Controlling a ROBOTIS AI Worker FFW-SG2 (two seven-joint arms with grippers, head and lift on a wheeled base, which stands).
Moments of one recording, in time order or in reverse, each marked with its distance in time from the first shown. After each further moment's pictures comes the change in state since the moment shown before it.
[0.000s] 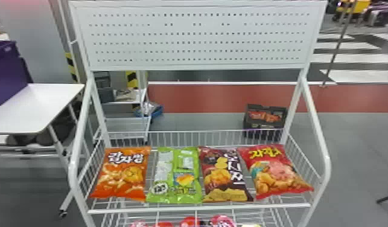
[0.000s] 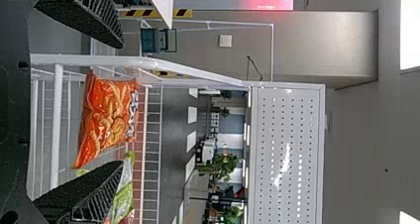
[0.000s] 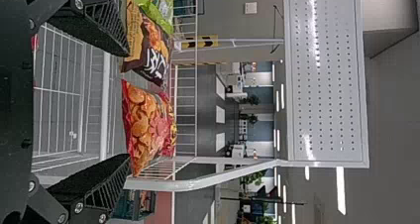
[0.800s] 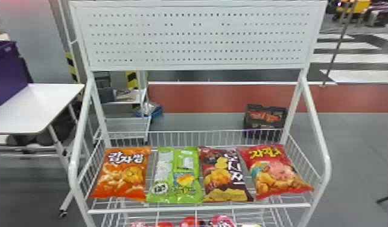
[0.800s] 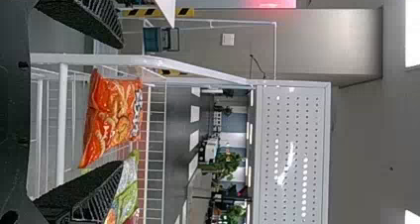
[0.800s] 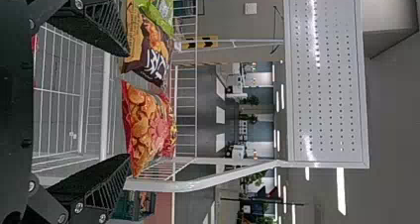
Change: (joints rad) left arm -0.022 0.000 -0.010 0.024 0.000 0.012 -0.010; right arm 0.000 -0.001 0.002 0.000 0.000 0.000 0.000
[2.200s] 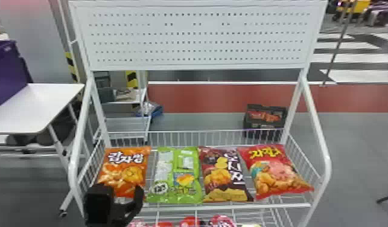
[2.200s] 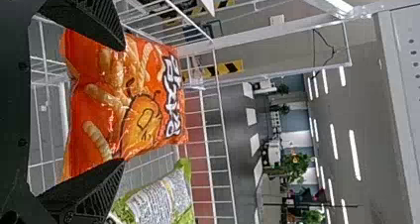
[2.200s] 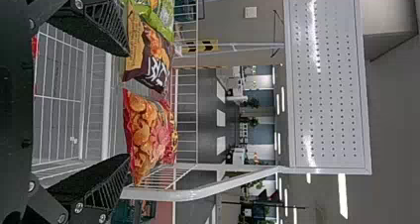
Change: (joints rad) left arm -0.710 -0.074 -0.172 0.441 -0.006 0.519 0.036; right arm 0.000 0.009 0.021 -0.002 0.015 0.000 0.001
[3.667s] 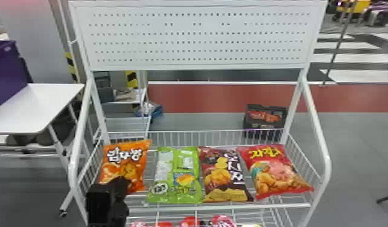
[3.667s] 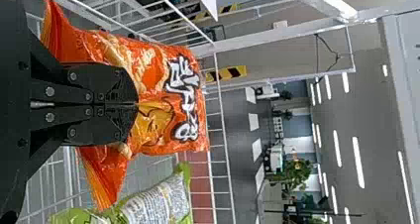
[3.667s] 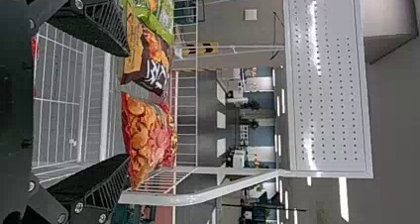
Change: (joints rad) left arm 0.011 -0.013 0.009 -0.031 0.000 0.014 0.019; right arm -0.011 -0.005 0.008 -0.003 0.000 0.012 0.000
